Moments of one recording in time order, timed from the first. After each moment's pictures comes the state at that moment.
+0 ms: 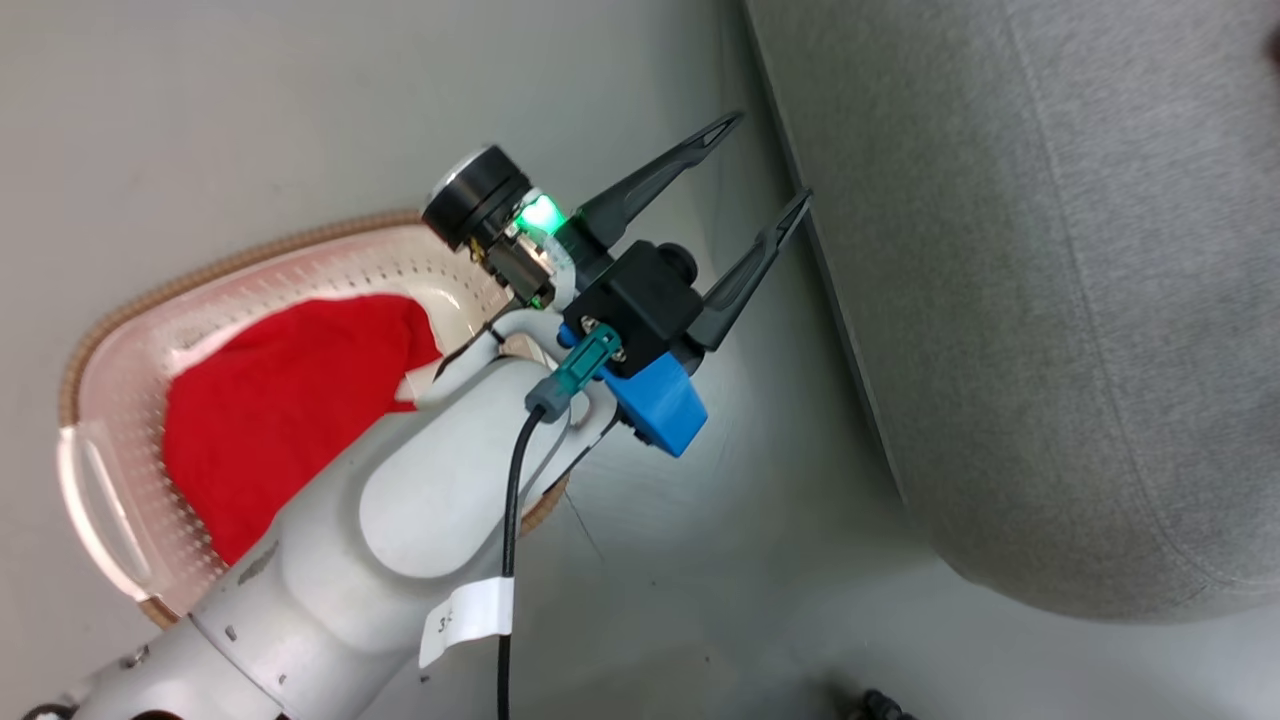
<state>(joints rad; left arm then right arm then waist) -0.91 0.19 -0.92 0.41 -0.29 -0.06 -0.24 -0.62 -0.27 -0.56 0.38 0.09 0.13 -0.26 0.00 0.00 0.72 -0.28</state>
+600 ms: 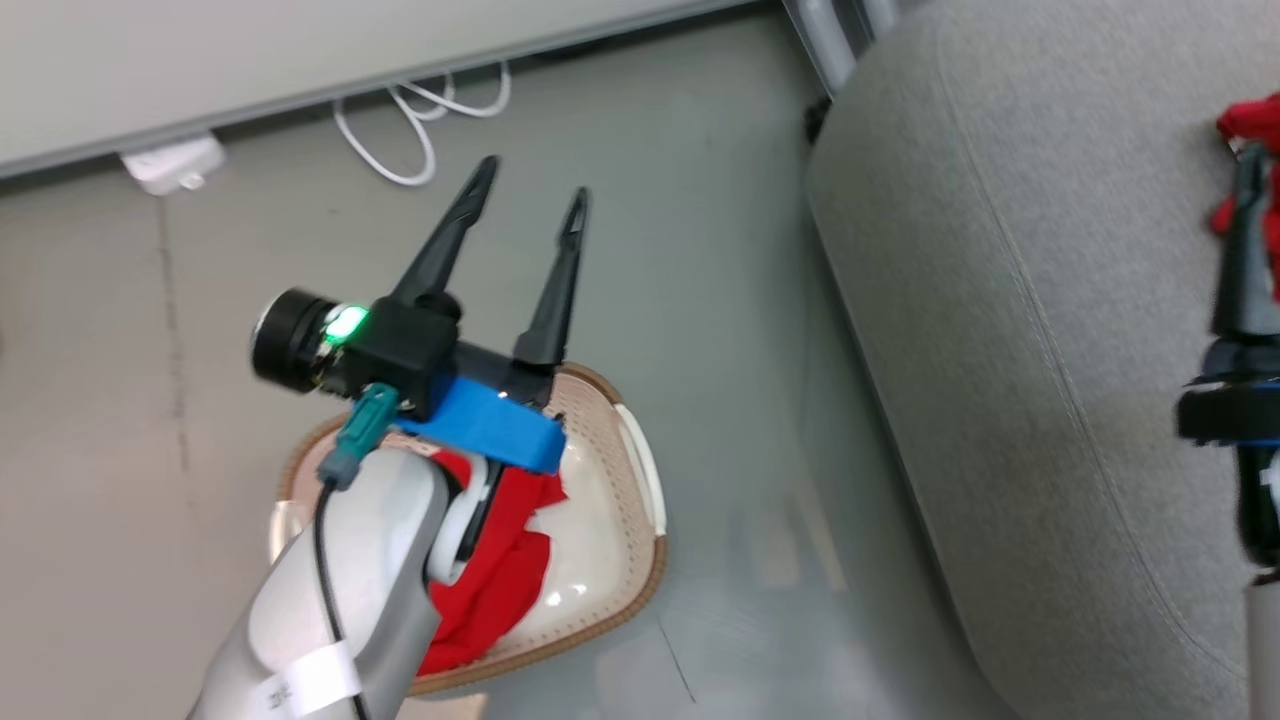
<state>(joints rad) -0.59 0.18 -0.54 0.29 -0.32 0.03 -0.26 -0.42 -0.22 -0.22 0.14 0.05 0.13 -0.26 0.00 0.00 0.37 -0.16</state>
